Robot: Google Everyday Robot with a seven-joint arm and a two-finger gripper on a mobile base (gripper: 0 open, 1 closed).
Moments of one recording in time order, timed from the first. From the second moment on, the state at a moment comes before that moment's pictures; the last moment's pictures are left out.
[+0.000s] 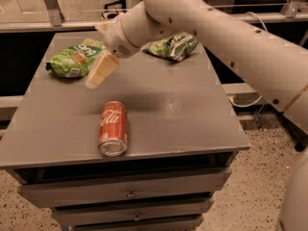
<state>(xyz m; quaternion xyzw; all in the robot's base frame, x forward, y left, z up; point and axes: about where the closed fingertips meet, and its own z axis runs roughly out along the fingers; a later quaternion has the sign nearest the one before) 0.631 0.147 0.924 -0.66 0.58 0.19 0.43</state>
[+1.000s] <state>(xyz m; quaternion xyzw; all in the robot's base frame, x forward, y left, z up) 0.699 0.226 0.898 -0.62 0.58 0.23 0.47</state>
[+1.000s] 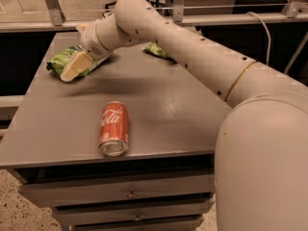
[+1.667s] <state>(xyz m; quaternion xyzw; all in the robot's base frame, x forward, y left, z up) 0.712 0.240 0.870 -0.60 0.61 0.24 0.45</state>
